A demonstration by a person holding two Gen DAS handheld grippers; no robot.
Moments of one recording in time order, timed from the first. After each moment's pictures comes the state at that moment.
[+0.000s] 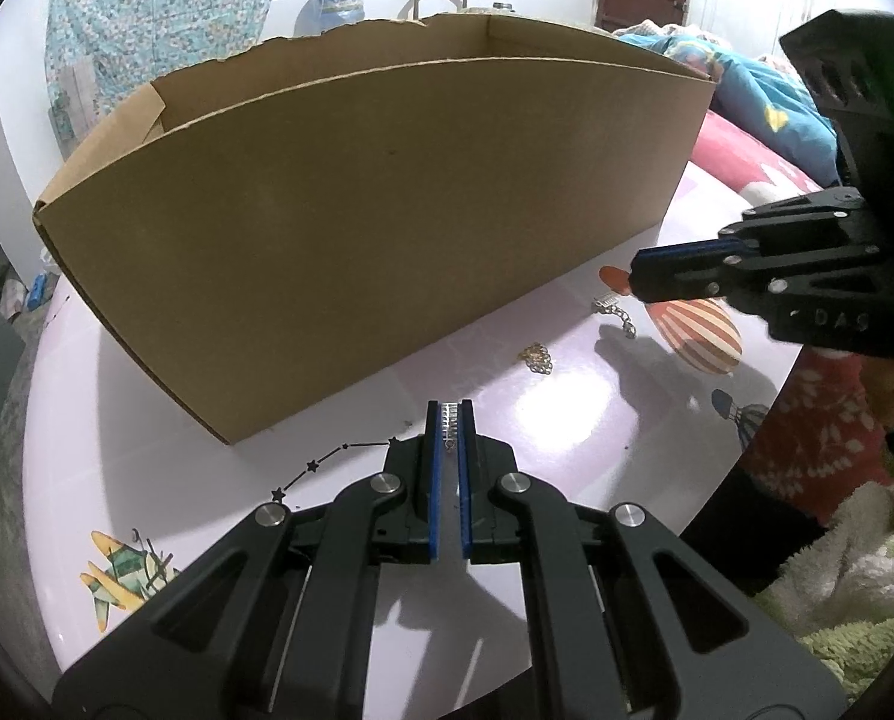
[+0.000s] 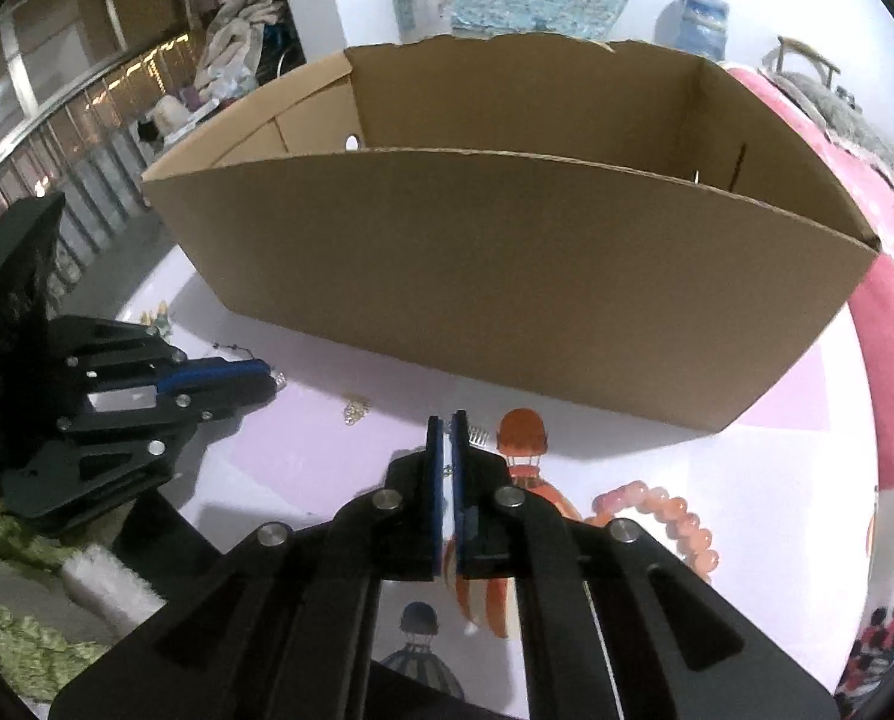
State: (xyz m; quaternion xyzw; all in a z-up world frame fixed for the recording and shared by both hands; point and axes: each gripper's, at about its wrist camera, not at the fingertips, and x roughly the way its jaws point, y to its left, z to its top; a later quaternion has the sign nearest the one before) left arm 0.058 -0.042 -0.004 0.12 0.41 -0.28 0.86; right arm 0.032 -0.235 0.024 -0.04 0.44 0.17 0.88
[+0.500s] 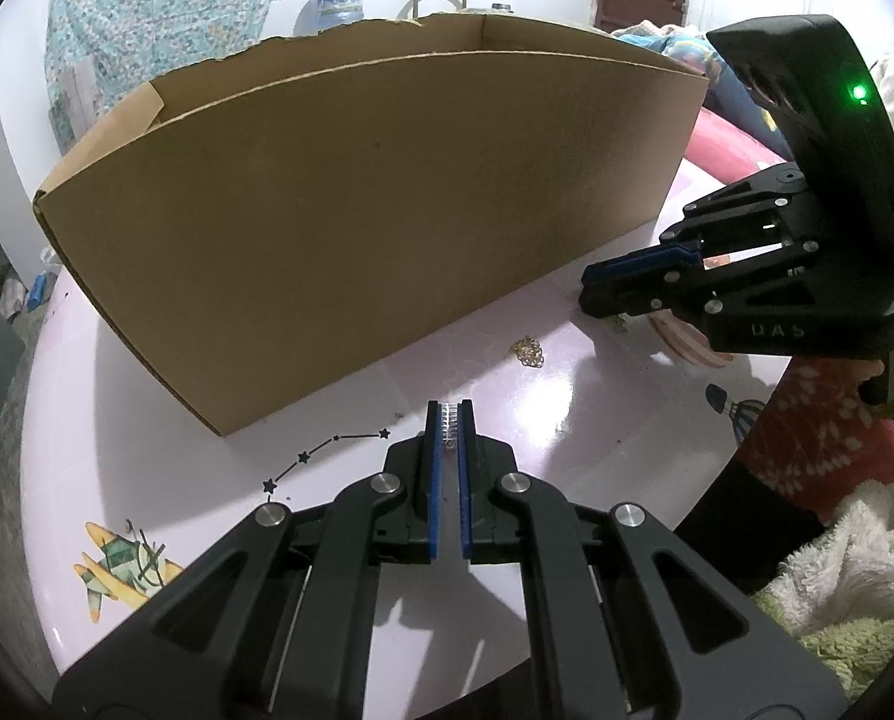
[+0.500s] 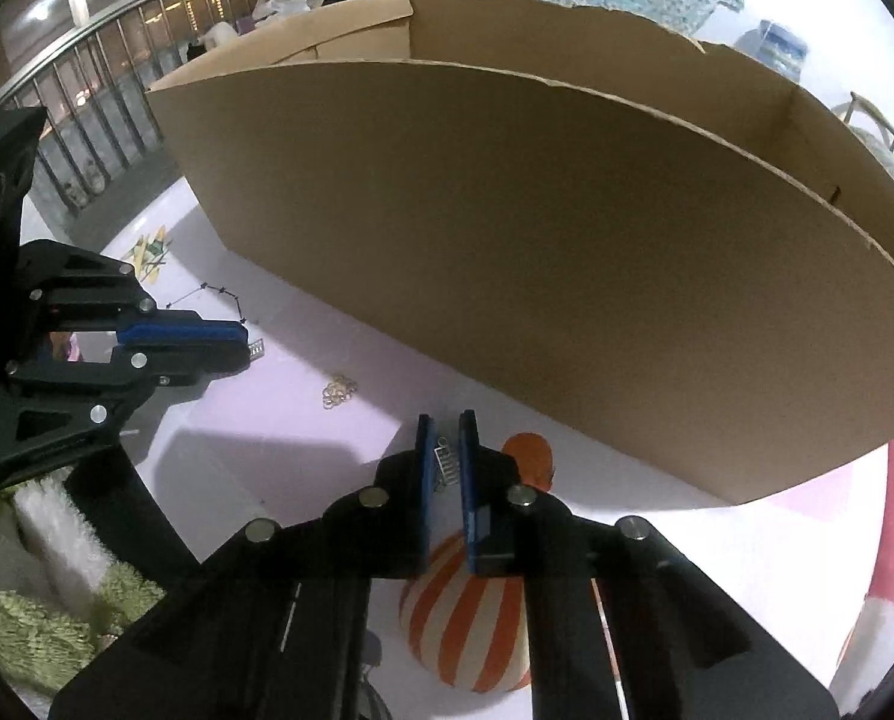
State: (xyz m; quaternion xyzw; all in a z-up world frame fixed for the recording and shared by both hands) left arm 0.053 -0.042 -0.005 0.11 0.41 -0.28 0.86; right arm 0.053 -0.229 0.014 -0.11 0.46 0.22 0.85
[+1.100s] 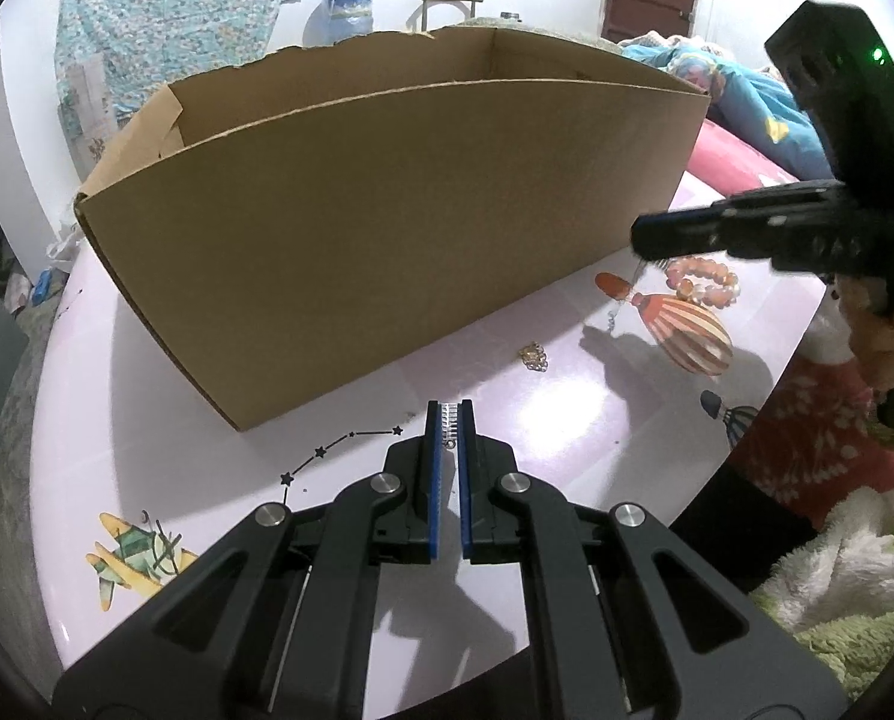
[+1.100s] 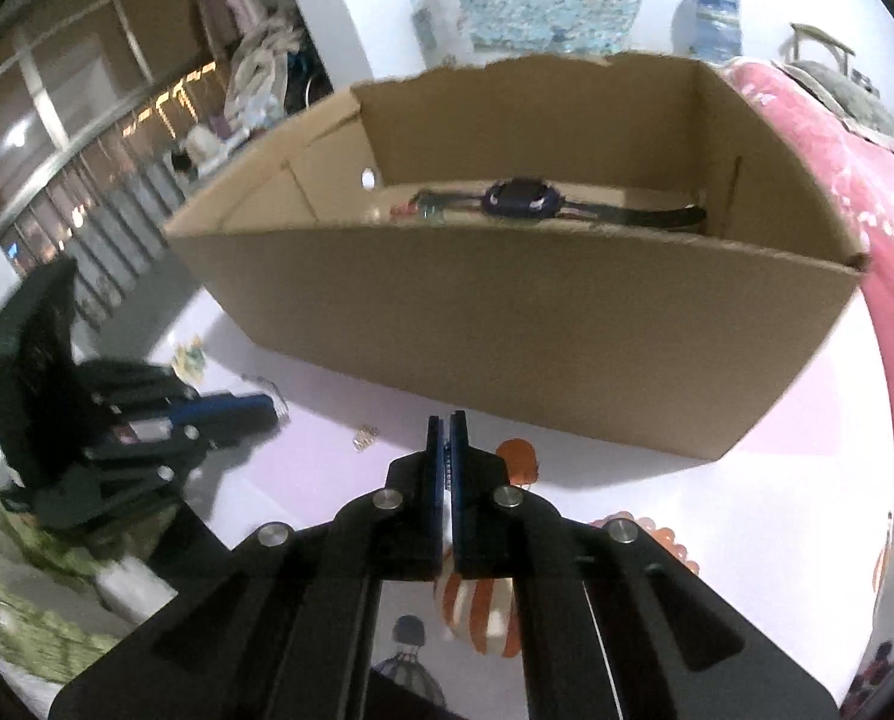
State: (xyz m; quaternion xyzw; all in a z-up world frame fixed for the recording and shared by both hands) left arm 0.049 -0.037 0.002 0.11 0.40 -0.27 0.87; right arm 0.039 -0.272 0.046 0.04 0.42 0.22 0.88
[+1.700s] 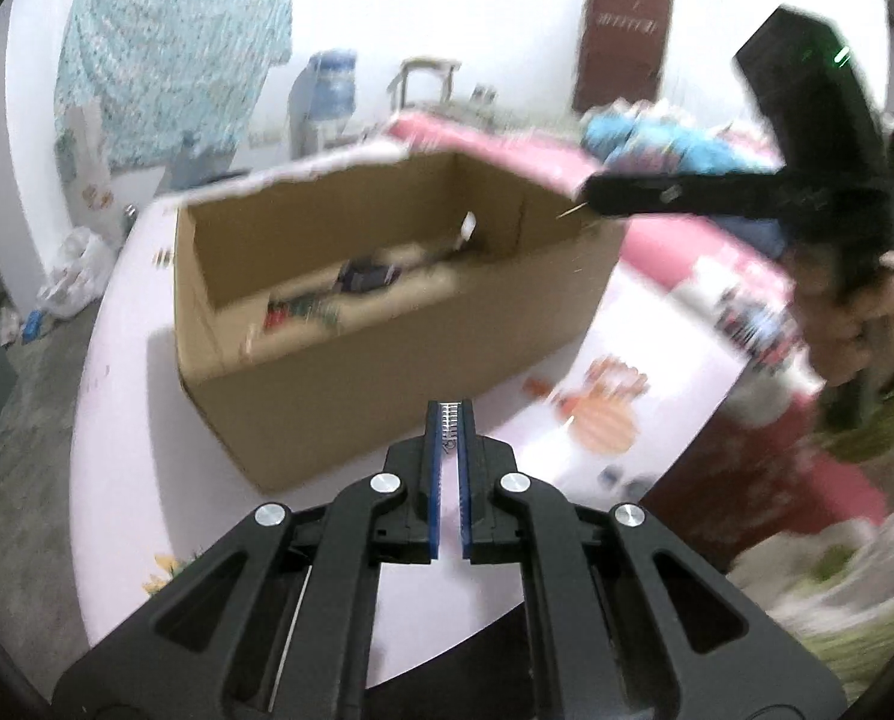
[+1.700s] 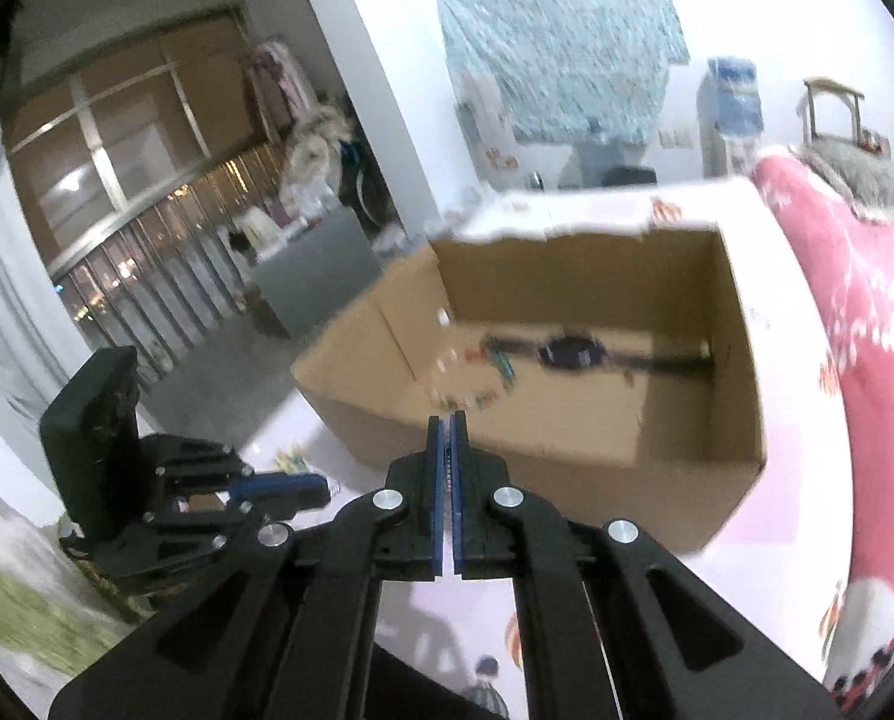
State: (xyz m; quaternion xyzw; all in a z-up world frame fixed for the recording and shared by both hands) left arm 0.021 -0.023 0.091 0.06 0.32 -0.32 0.89; right arm 0.025 -0.271 0.143 0.07 0.30 0.28 0.91
